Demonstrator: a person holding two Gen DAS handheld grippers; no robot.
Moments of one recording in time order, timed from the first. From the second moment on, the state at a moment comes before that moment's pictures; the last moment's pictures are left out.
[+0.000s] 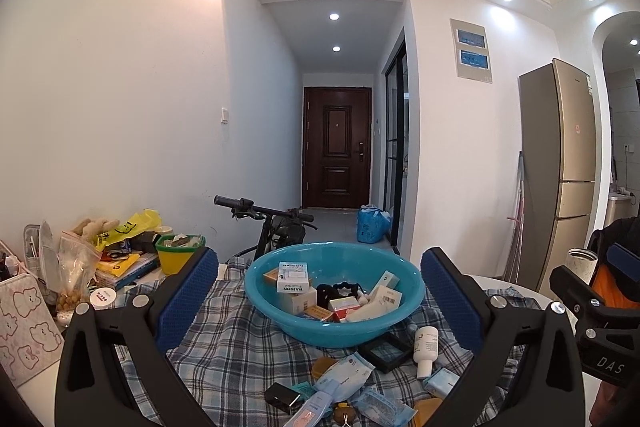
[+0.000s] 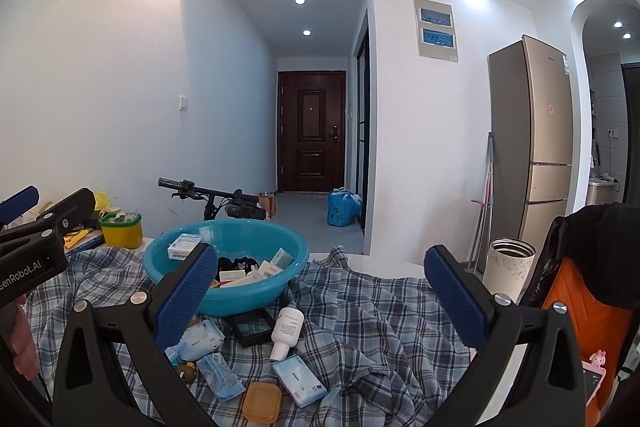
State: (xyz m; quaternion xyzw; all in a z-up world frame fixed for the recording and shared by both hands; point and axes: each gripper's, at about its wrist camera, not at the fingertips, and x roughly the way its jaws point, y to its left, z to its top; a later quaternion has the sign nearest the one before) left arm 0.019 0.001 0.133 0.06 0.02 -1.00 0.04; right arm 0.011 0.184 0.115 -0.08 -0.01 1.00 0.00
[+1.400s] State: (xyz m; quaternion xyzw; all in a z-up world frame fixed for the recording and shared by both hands) left arm -0.027 0.027 0.021 0.22 -0.02 -0.97 0.03; right arm -0.031 0.209 0.020 -0.22 0.03 0.98 -0.01
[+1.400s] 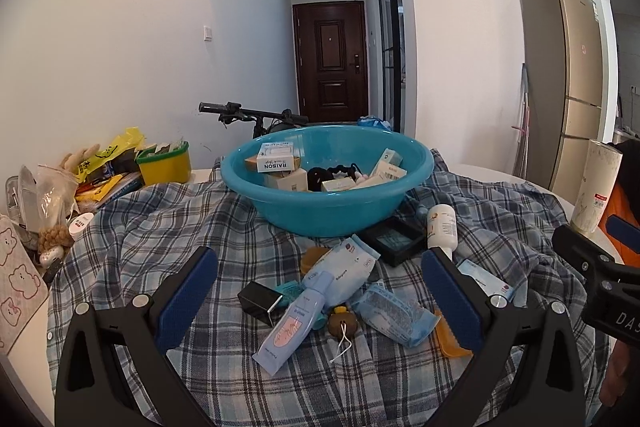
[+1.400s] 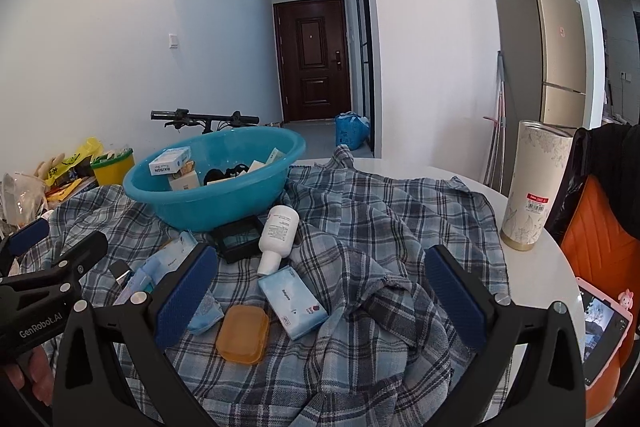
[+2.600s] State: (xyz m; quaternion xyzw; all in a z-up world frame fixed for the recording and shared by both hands) left arm -0.049 0.021 -0.021 0.30 -0.03 -0.95 0.04; right arm -0.049 0.191 -0.021 -0.30 0.00 0.95 -0.03
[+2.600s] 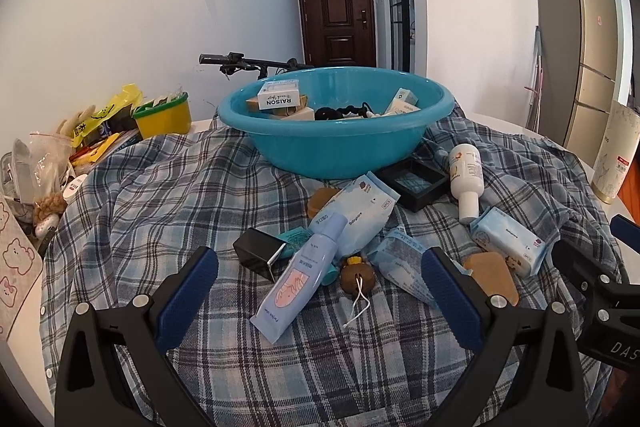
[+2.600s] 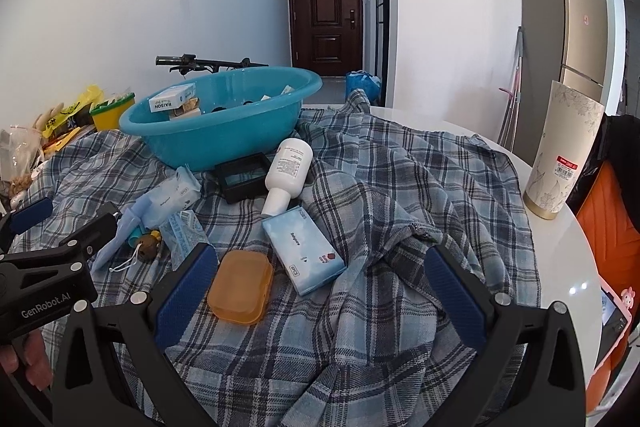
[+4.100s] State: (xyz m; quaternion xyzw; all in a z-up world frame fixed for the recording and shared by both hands) left arm -0.089 0.045 -0.077 0.44 -0.08 -0.89 0.01; right arm -0.065 0.184 -0.047 -0.36 -0.01 0.93 -0.05
